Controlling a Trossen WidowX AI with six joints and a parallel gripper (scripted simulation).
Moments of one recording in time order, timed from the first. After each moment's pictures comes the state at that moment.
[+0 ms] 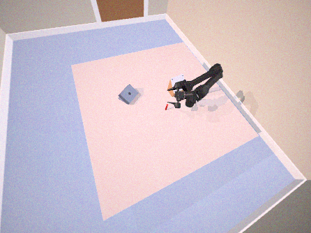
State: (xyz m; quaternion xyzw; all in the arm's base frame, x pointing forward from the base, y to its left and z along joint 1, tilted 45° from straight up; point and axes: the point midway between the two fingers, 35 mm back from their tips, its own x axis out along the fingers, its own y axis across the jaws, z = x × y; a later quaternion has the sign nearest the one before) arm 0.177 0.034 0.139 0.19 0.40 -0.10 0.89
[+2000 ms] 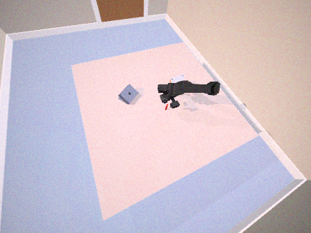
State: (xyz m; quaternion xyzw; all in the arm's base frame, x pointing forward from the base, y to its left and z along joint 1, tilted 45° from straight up) arm 0.195 0.064 0.121 0.26 0.67 0.27 0.64
